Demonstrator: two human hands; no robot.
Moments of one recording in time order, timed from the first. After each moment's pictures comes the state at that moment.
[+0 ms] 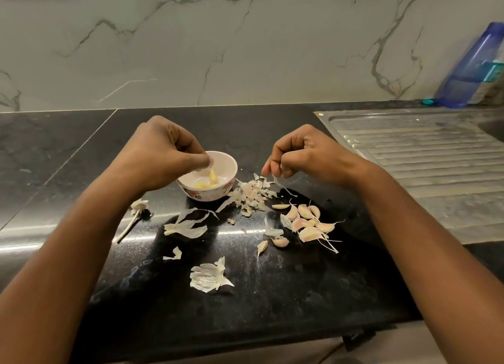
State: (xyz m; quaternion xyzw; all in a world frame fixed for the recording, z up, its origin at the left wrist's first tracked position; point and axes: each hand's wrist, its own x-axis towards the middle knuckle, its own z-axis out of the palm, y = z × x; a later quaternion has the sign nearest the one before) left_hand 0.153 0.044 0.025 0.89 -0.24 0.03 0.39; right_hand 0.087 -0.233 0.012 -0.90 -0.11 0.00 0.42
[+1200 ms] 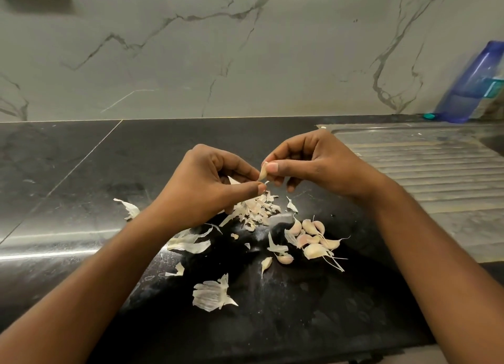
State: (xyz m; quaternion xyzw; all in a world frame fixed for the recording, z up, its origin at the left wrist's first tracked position) left_hand 0.125 0.012 0.006 0.79 -0.38 -0.01 0.49; right_hand 0.082 -0.237 0.020 -0.84 -0.18 -0.04 0.52
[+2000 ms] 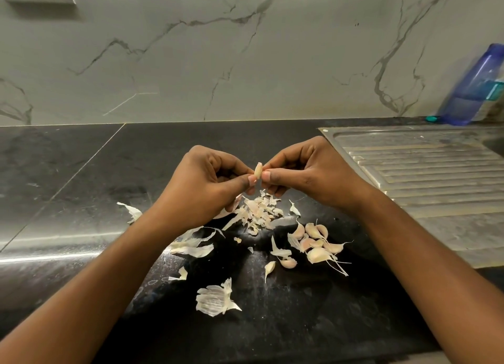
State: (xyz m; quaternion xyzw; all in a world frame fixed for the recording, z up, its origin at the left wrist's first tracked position) left_hand 0.131 0.015 0.006 0.78 -0.37 0.00 0.51; right_hand 0.088 -0.223 0.007 -0.83 -0.16 -0.09 0.52
